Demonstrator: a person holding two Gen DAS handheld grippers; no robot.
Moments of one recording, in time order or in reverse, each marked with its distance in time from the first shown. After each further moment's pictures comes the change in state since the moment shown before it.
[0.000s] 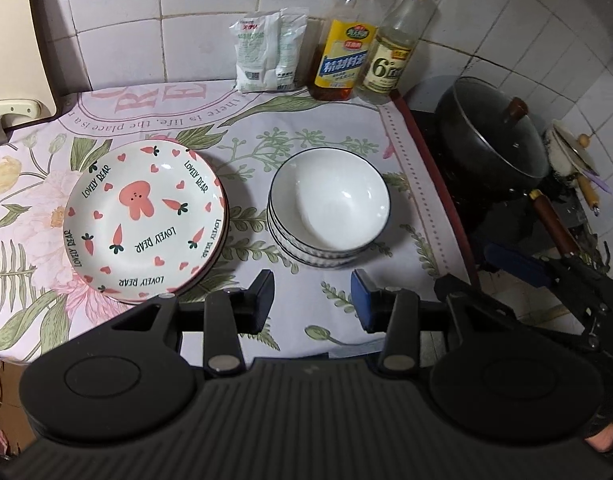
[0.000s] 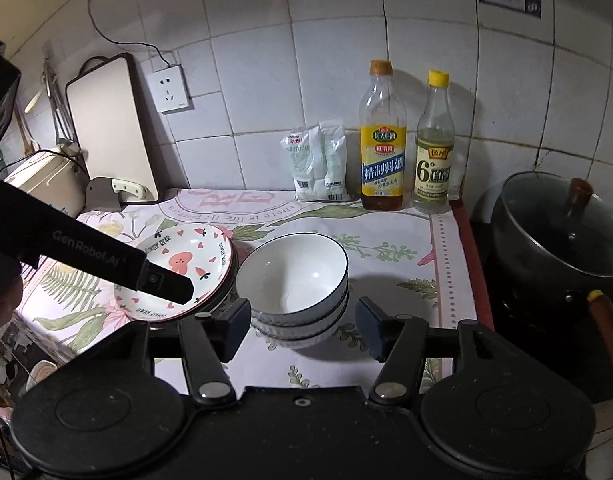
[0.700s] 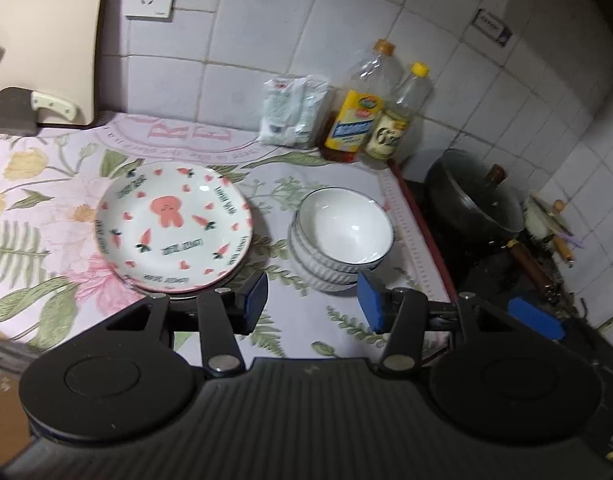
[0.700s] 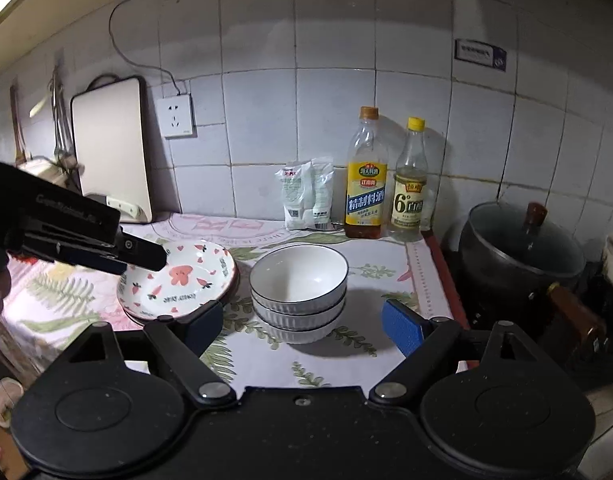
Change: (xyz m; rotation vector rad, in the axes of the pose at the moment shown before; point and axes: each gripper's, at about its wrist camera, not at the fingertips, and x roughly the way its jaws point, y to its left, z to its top) left arm -0.042 0.042 -0.063 -0.090 -0.275 -0.081; right arm -0.042 0.049 -0.050 -0.017 -0.166 -0.120
